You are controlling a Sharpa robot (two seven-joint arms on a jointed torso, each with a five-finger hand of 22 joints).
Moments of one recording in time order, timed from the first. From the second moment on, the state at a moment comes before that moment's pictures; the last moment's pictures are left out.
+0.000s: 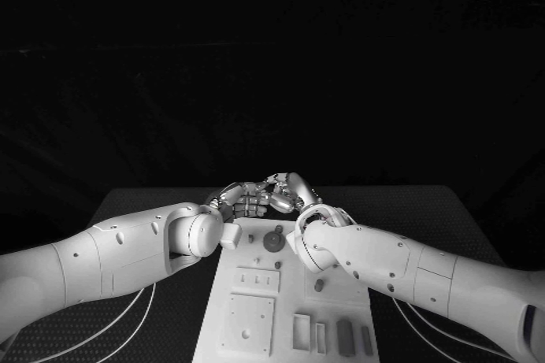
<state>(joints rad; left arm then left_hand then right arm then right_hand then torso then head) 1.29 -0.61 -0.15 1.24 0.17 -0.30 0.14 0.86 0.07 0.58 -0.29 0.05 0.88 0.12 0.42 0.41 1.21 0.06 0.22 0.18 0.87 0.09 0.67 0.56 0.02 0.61 -0.01 0.48 1.31 1.16 -0.31 -0.02 1.12 -0.90 -0.74 -0.01 1.03 -0.01 0.64 -0.29 0.05 0.85 0.11 0.37 0.61 1.03 0.01 1.30 0.97 1.12 -0.11 1.27 1.09 0.20 1.04 -0.03 1.10 1.31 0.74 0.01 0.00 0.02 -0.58</state>
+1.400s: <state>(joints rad) 1.29 -0.61 -0.15 1.24 0.17 -0.28 0.12 0.84 0.04 0.56 -0.28 0.05 0.86 0.14 0.40 0.40 1.20 0.08 0.19 0.17 0.86 0.10 0.65 0.55 0.02 0.61 -0.01 0.47 1.31 1.15 -0.32 -0.02 1.13 -0.89 -0.75 0.01 1.04 0.11 0.43 -0.30 0.05 0.85 0.11 0.41 0.72 1.03 0.01 1.35 1.03 1.12 -0.11 1.28 1.12 0.20 0.99 -0.03 1.13 1.31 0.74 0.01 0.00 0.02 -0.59</state>
